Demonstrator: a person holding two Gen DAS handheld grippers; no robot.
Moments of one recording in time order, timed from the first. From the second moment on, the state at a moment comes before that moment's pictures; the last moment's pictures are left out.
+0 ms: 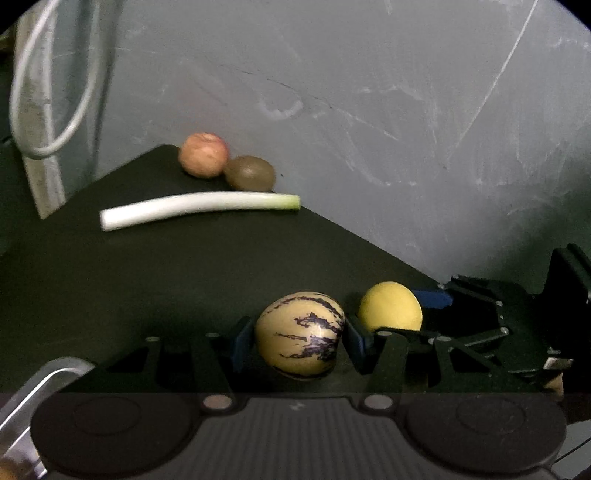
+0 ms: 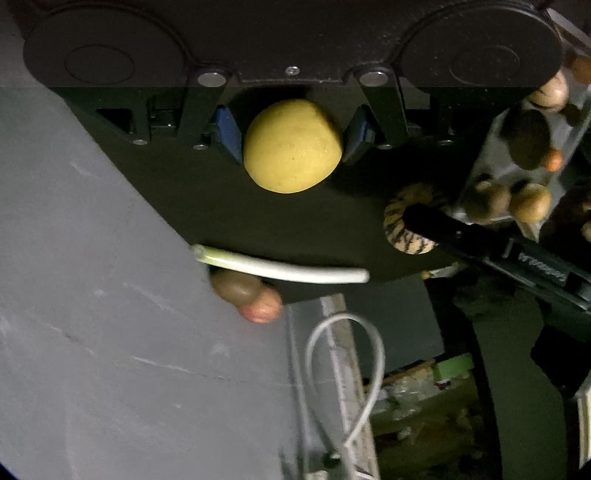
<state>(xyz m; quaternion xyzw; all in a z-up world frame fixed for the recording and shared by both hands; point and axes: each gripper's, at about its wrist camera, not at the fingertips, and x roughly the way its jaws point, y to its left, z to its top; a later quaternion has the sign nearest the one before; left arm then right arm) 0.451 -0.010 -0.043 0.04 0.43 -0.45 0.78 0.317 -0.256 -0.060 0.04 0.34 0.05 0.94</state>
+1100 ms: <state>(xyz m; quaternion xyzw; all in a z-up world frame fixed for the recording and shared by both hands) 0.385 0.215 -0.041 -0.07 0.43 -0.25 0.86 0.376 -0.087 -0.049 -0.02 0.38 0.24 0.89</state>
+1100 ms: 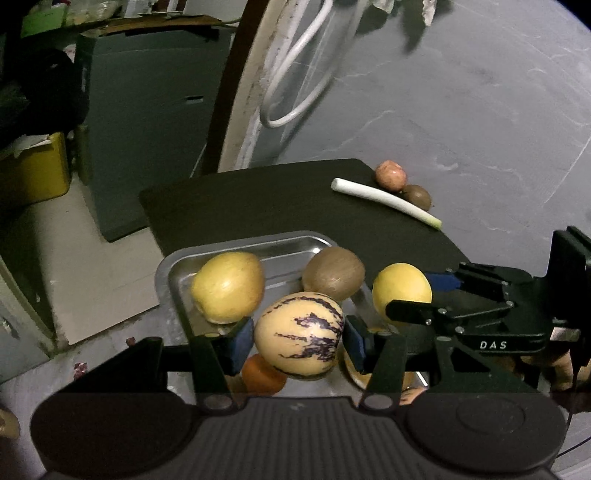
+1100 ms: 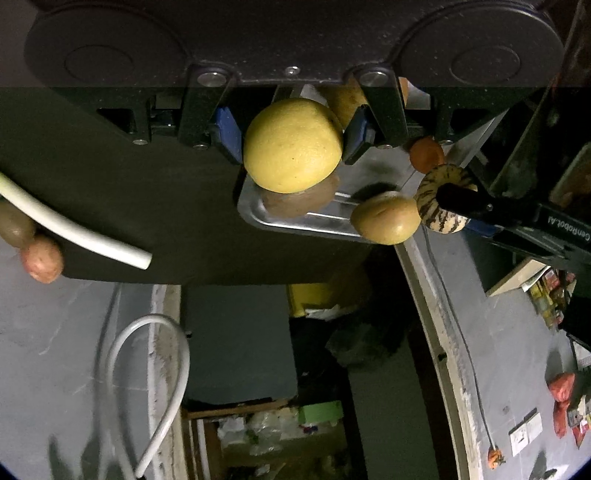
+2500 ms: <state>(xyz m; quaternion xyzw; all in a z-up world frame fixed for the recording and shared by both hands) 0.413 0.181 -0.065 -0.03 0.48 -0.23 0.85 0.401 -0.070 -0.062 0.01 0.46 0.25 0.85</state>
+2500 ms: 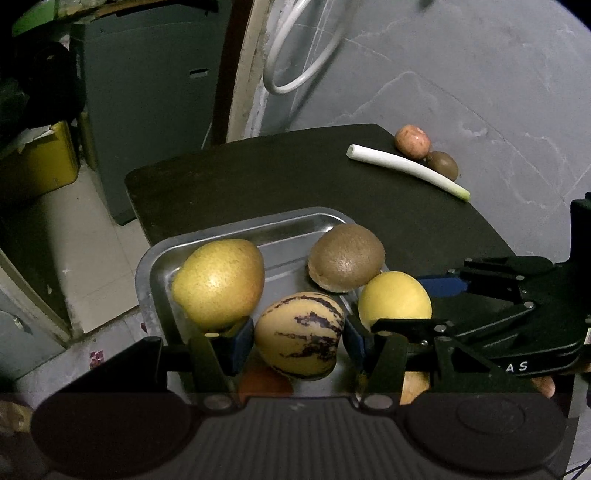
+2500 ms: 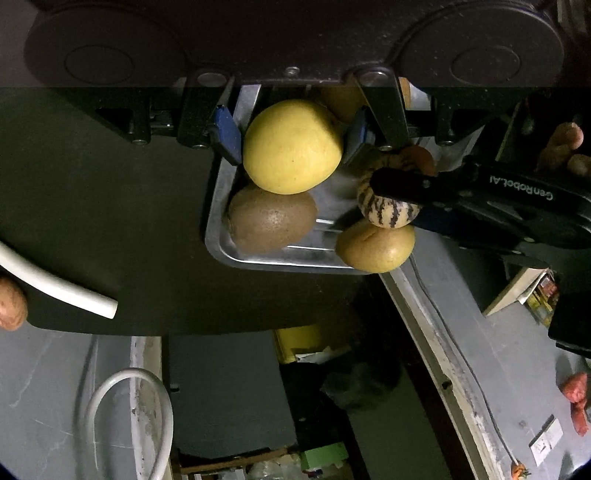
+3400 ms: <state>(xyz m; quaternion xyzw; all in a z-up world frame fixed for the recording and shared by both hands) 0.418 0.182 -0.069 -0.03 0.49 -0.23 0.84 0.399 -0.073 -0.062 0.00 0.45 0.27 0.85</state>
